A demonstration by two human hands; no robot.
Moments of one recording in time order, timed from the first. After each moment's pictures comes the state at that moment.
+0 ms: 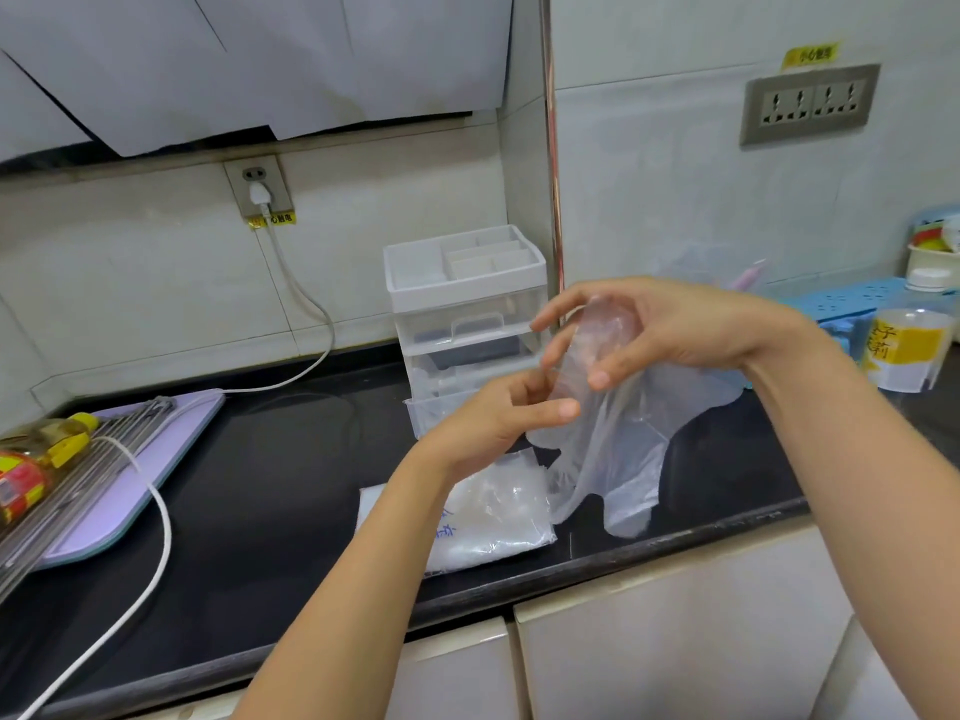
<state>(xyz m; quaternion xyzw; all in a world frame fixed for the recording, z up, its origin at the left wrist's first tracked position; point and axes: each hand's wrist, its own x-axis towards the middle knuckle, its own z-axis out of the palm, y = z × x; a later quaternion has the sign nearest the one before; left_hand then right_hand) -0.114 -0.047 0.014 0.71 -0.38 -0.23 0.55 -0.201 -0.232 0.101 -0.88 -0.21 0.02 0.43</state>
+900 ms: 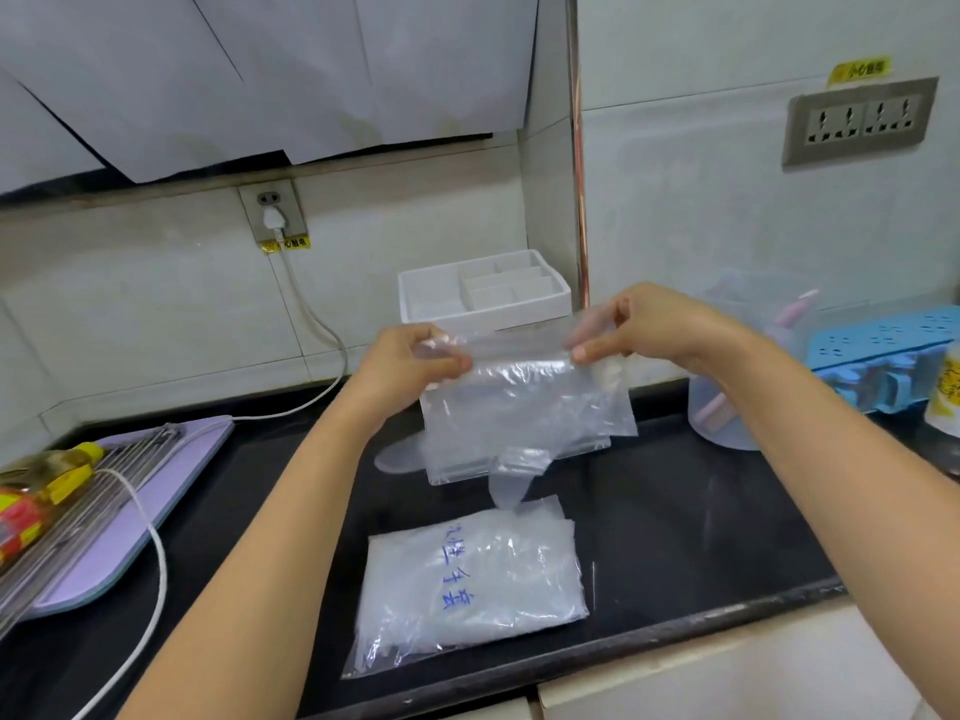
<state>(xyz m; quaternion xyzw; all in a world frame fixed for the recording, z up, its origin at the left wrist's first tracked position) -0.038 0.006 0.078 0.84 -0.23 0.05 0.49 -0.109 -0.240 0.099 -0.89 -0.03 -0.08 0.45</state>
